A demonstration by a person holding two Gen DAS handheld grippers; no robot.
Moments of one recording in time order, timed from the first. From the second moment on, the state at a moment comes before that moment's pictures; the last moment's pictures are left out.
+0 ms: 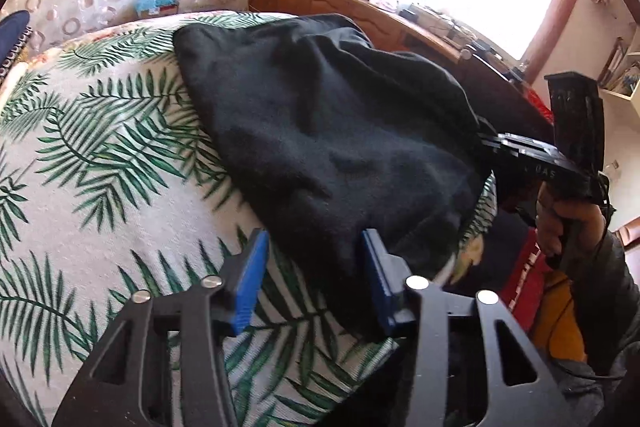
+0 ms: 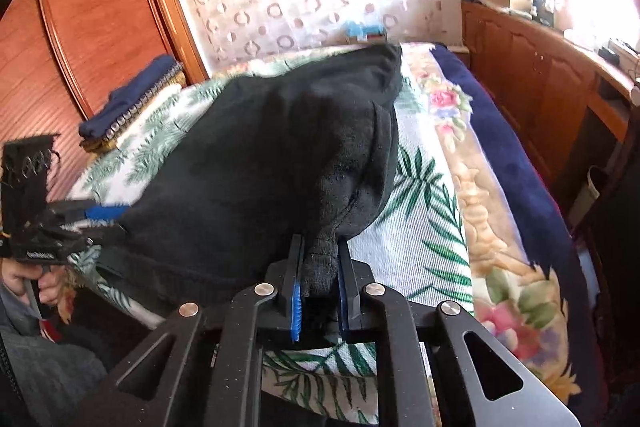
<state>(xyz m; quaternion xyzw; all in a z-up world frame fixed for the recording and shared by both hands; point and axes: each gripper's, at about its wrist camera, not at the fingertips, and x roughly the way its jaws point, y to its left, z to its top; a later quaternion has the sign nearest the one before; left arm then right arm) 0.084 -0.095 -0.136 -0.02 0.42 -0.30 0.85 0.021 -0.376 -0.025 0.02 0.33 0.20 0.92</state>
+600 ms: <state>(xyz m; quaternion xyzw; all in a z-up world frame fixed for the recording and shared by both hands) 0.061 -0.053 0.062 -0.02 0.23 -0.32 0.92 -0.020 -0.337 0.110 -0.02 0.15 0.24 0.96</state>
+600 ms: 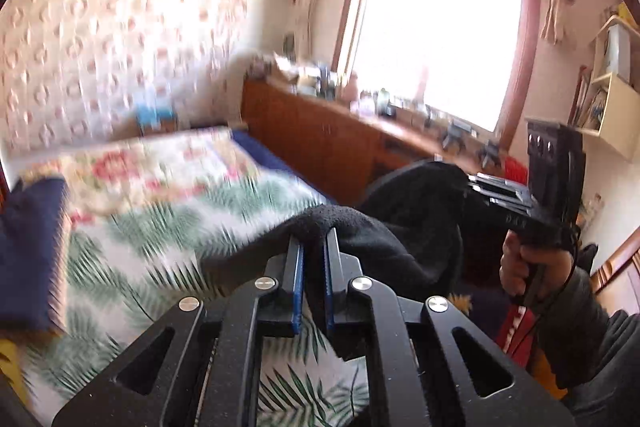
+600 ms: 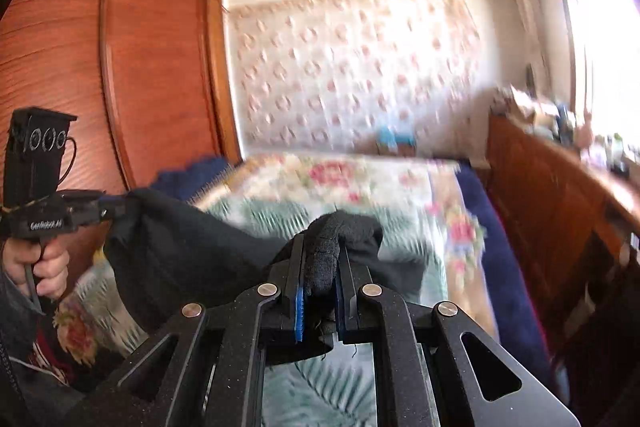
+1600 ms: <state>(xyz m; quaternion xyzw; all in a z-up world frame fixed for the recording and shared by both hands) 0.052 0.027 -0.073 -0.05 0.35 -0.19 0.92 0.023 -0.237 -0.002 -0.09 0.27 0.32 0.90</state>
